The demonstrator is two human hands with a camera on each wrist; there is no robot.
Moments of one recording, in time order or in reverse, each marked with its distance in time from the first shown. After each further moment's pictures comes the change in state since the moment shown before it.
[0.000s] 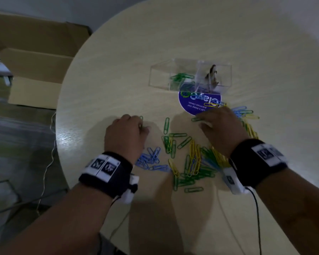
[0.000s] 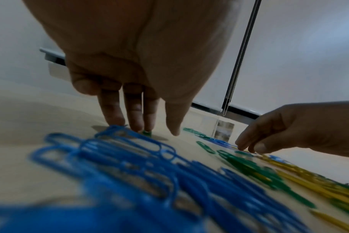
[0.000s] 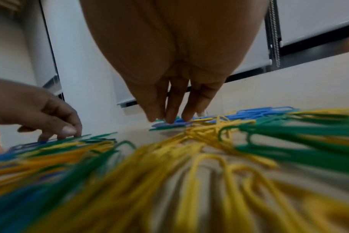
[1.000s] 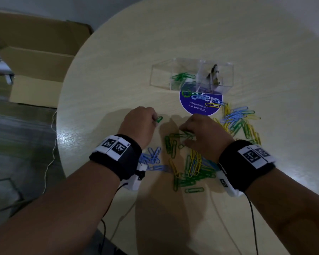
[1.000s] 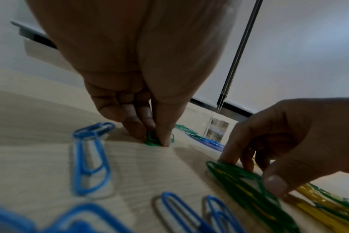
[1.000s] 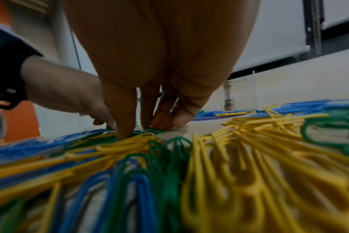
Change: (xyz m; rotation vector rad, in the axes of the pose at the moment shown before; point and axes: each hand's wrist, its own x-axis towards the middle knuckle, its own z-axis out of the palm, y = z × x) left_hand 0.037 0.018 0.008 -0.221 -0.130 0.084; right_hand 0.007 -0.029 0.009 0.086 -0.322 -0.069
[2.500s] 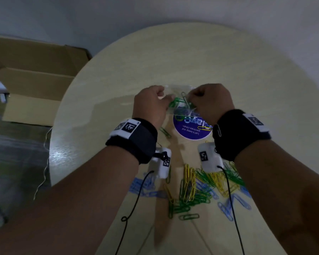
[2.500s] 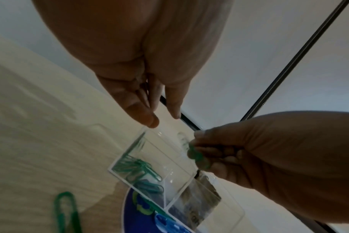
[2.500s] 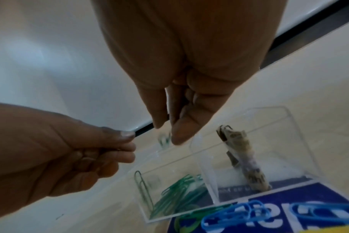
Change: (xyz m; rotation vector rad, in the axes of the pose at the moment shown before) left_hand 0.086 0.061 -0.032 -0.585 0.267 -0.126; right_hand 0.079 0.013 -0.096 0.269 0.403 0.414
